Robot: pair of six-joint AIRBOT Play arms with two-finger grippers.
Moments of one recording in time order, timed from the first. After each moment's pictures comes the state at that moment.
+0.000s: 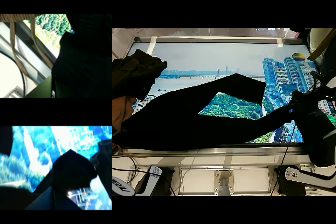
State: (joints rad) left arm 1.03 -0.89 0.84 1.38 -1.27 -1.33; right arm -0.36 -1.36 1.20 -1.30 1.28 1.50
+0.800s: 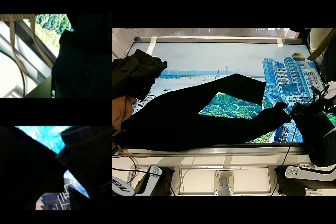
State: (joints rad) left arm 1.03 -0.89 0.84 1.38 -1.28 -1.33; right arm -0.50 -1.40 1.03 -1.29 1.21 1.35
